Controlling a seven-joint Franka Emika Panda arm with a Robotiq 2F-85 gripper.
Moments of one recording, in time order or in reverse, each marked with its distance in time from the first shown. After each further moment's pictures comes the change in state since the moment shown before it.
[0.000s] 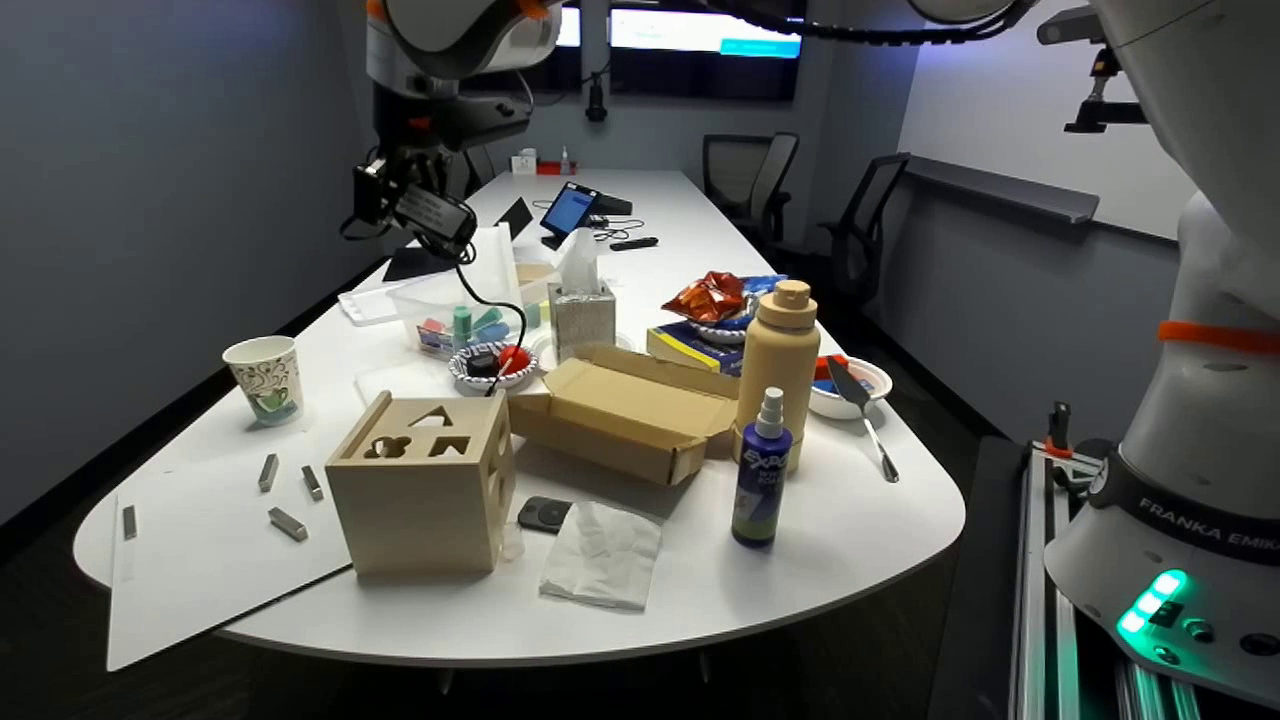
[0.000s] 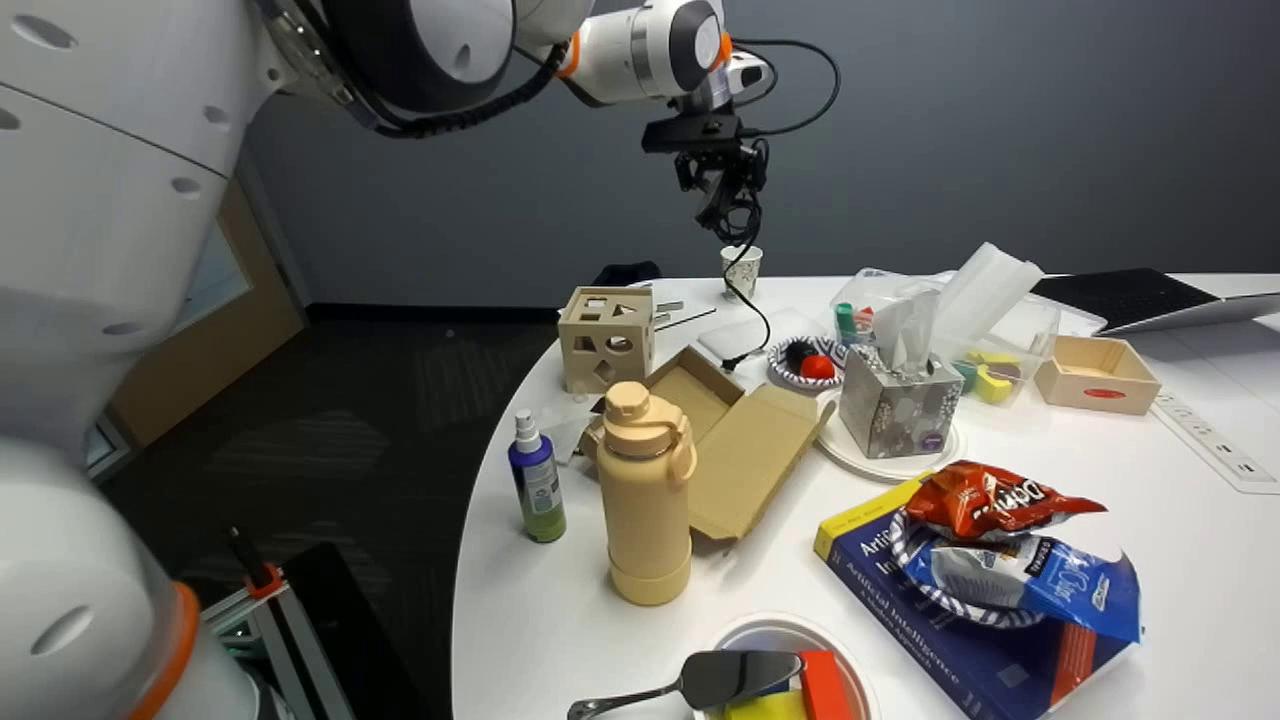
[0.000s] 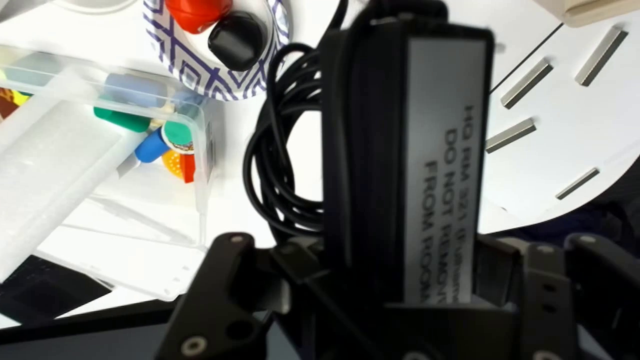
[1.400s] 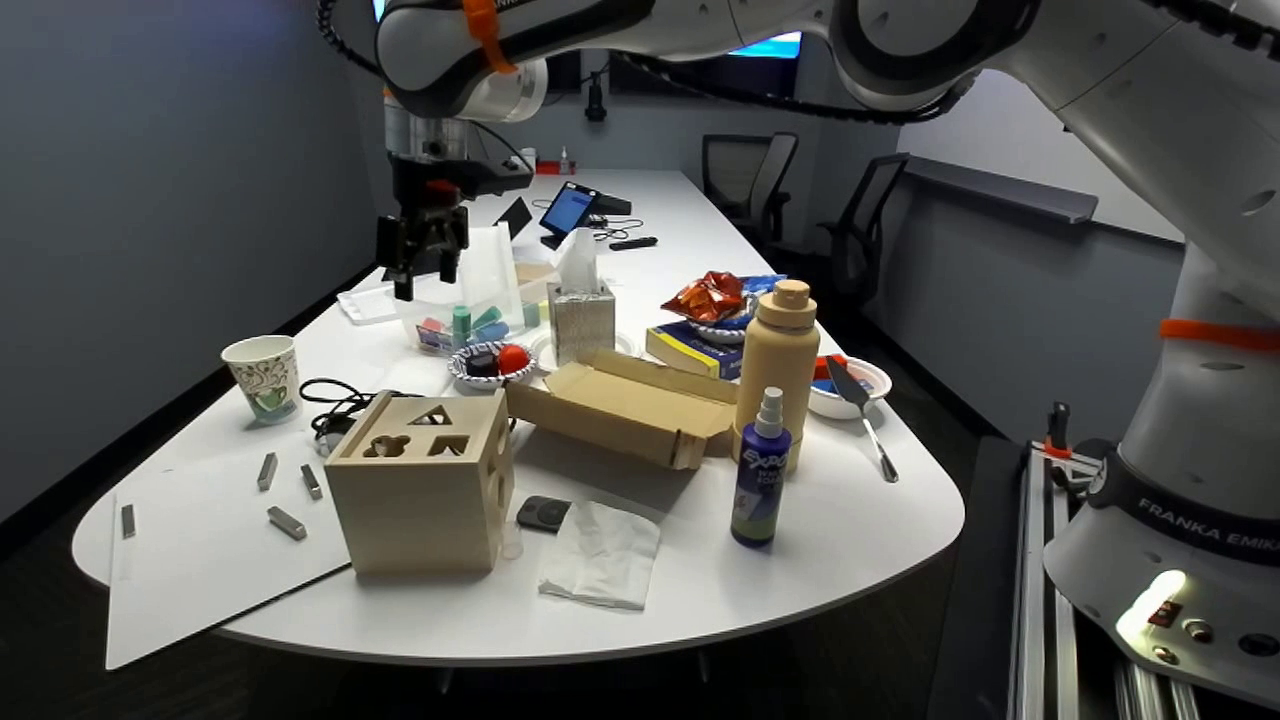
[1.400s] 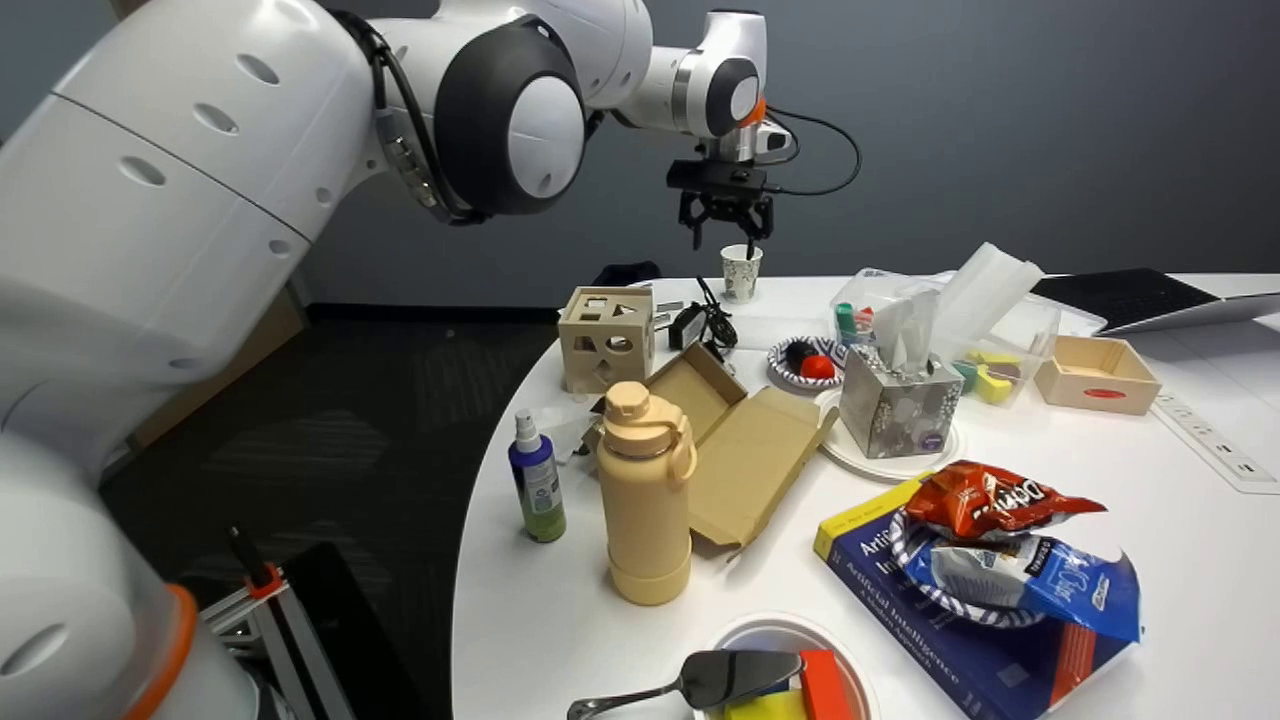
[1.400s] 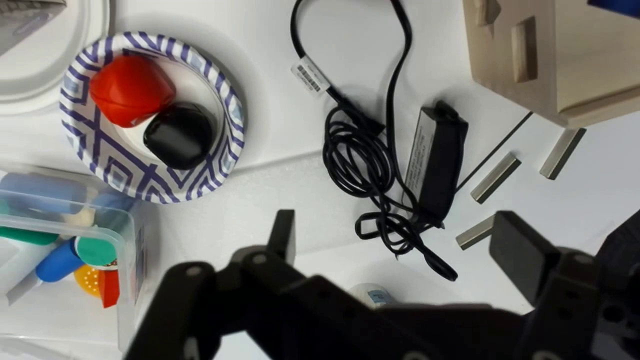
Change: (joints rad) arm -0.059 0.220 0.043 0.258 0.141 -0.264 -0.153
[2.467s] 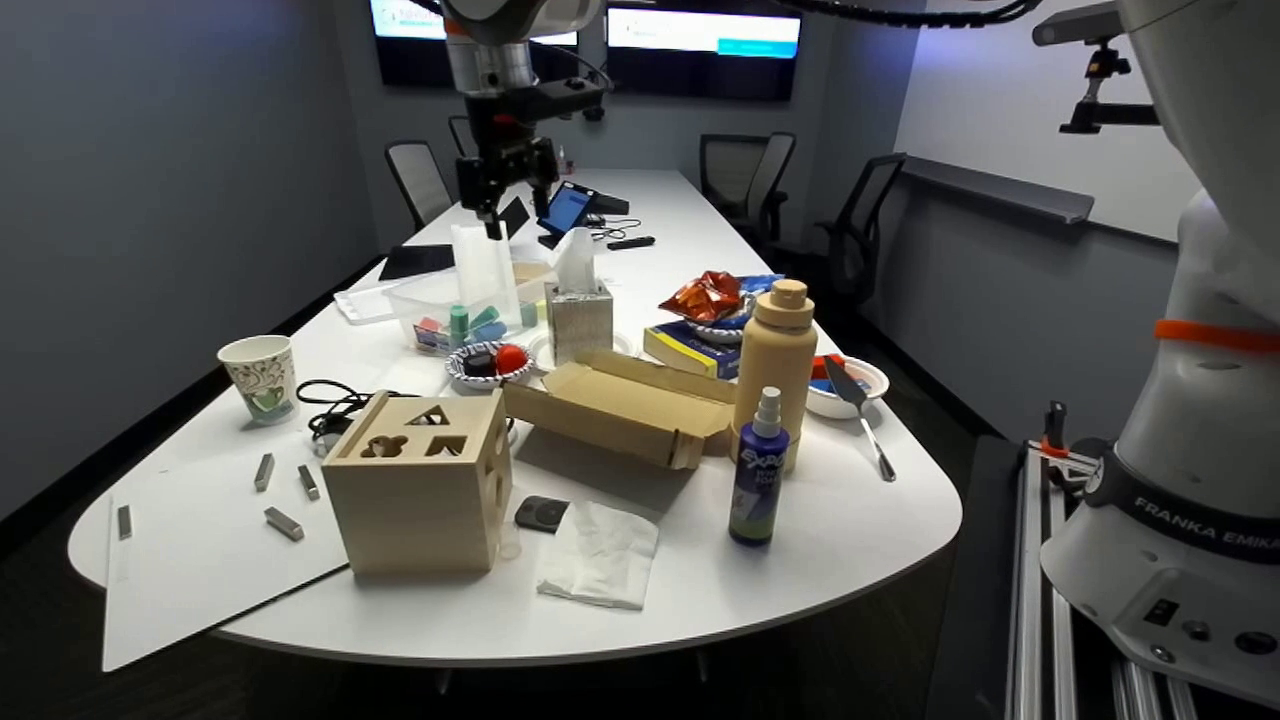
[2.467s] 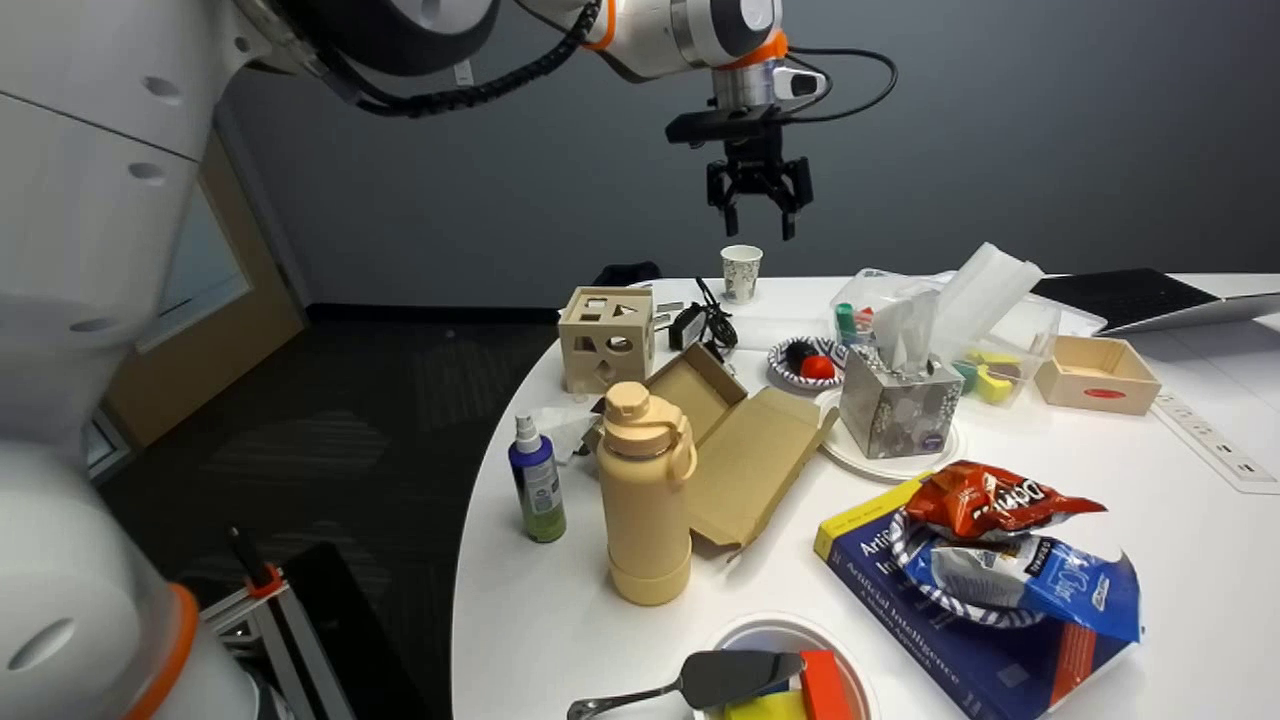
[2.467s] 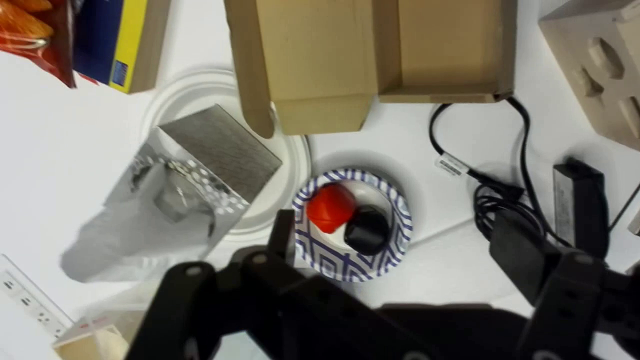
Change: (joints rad) arm 0.016 -0.304 -0.141 -0.299 -0.126 -0.128 0.283
